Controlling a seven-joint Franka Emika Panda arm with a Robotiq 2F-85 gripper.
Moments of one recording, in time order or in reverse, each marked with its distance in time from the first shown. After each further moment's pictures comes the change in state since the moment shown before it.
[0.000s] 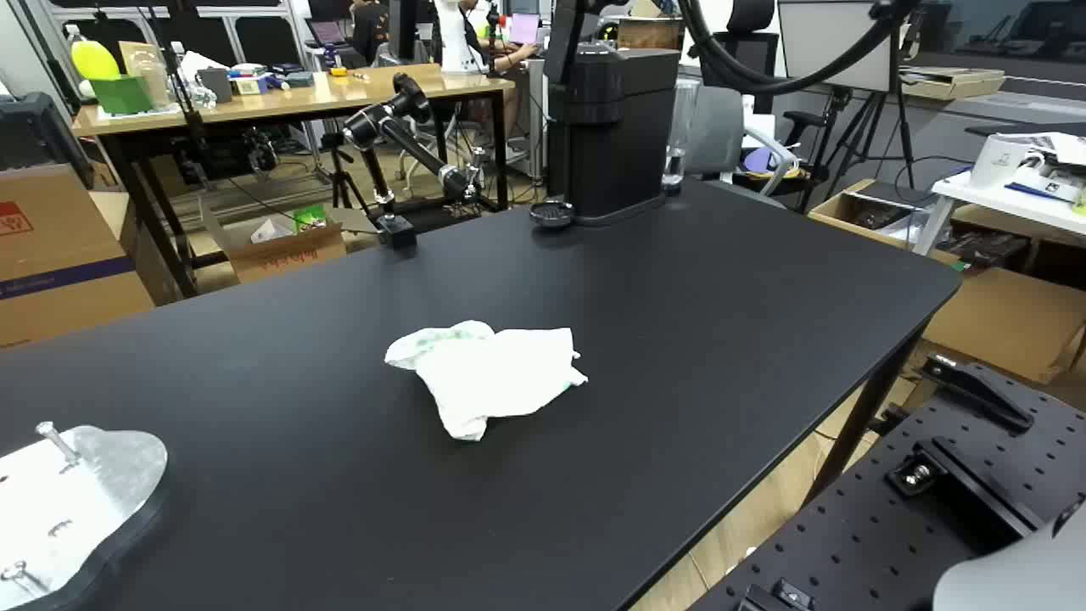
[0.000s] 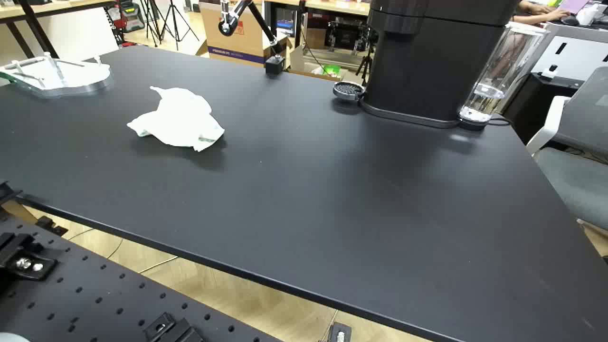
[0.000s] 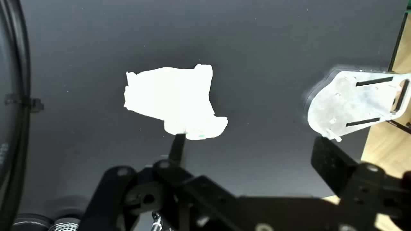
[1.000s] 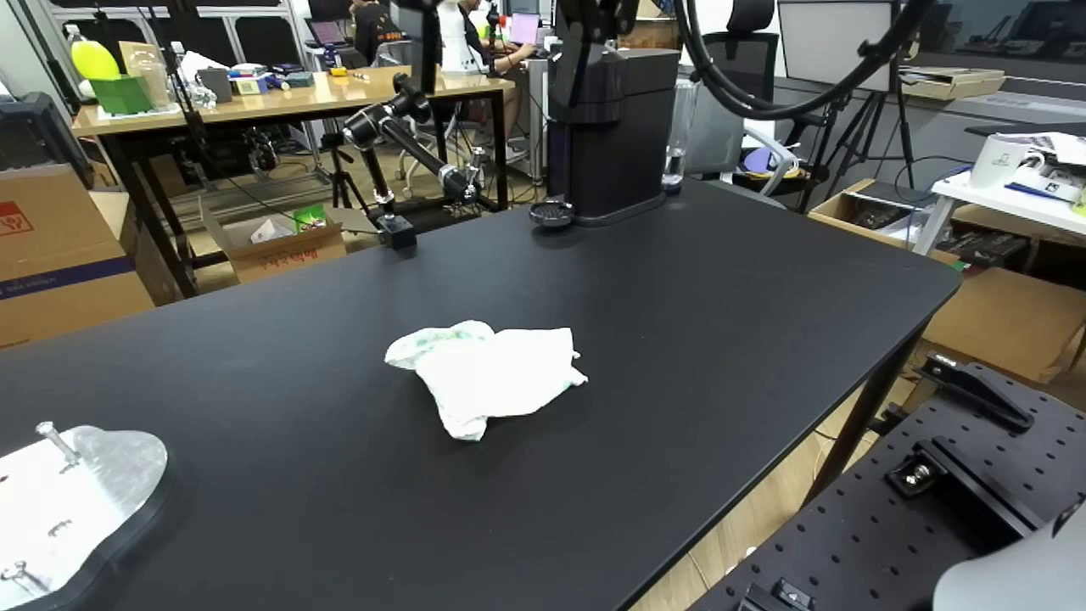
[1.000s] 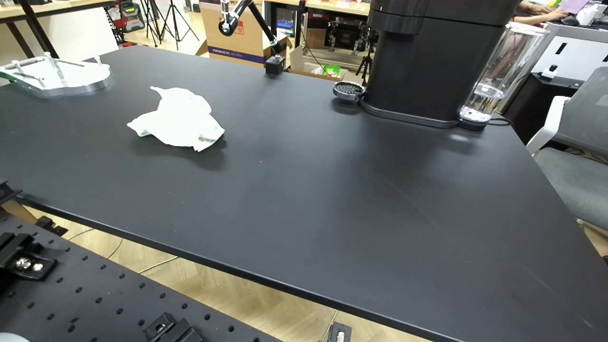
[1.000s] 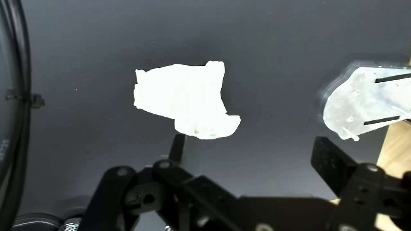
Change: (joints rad) arm -0.018 0.033 0.000 -0.030 -0.026 0.061 0.000
